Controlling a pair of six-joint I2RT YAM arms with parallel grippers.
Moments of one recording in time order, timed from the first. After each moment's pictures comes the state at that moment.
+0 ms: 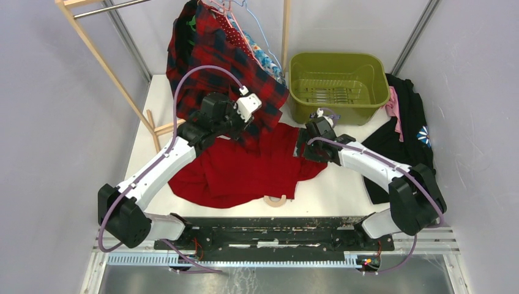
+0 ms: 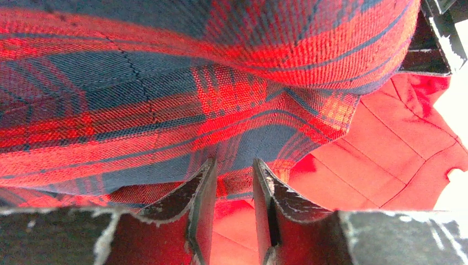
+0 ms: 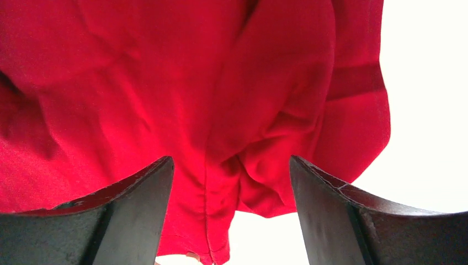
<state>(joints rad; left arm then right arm) -0.55 1.32 1.17 -0.39 0.17 0.40 0.53 1.45 0.92 -0.40 0.13 0.69</state>
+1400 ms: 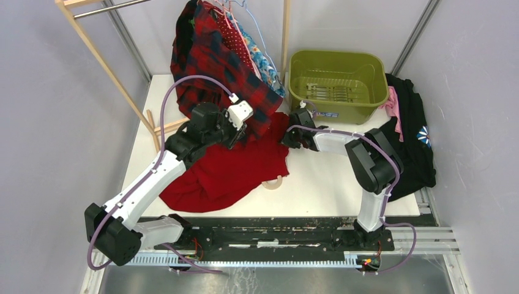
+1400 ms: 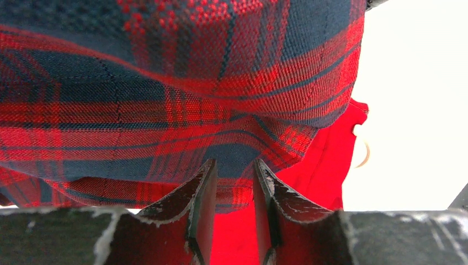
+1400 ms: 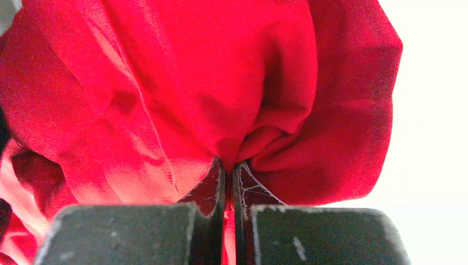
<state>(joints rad) -0.55 1.17 1.07 -0.41 0.18 0.33 0.54 1.90 1.09 0.00 -0.01 0.83</state>
